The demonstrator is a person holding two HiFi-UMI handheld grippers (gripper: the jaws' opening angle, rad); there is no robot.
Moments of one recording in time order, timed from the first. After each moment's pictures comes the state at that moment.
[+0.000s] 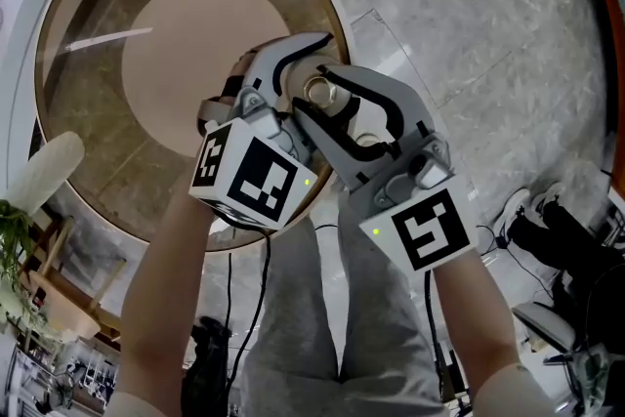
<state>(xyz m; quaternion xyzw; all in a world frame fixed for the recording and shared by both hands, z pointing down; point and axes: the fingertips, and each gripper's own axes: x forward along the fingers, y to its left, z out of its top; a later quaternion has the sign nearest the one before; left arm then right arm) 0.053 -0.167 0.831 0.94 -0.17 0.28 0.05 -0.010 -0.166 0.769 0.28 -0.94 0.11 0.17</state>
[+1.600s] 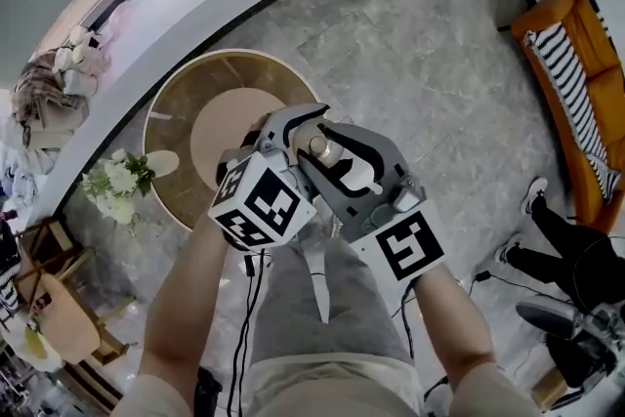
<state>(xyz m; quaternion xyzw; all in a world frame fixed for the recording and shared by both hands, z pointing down) 0.029 -0.159 0.446 0.95 -0.19 0.26 0.05 -0.039 -0.156 0.375 0.29 -0.95 0.05 0.14</state>
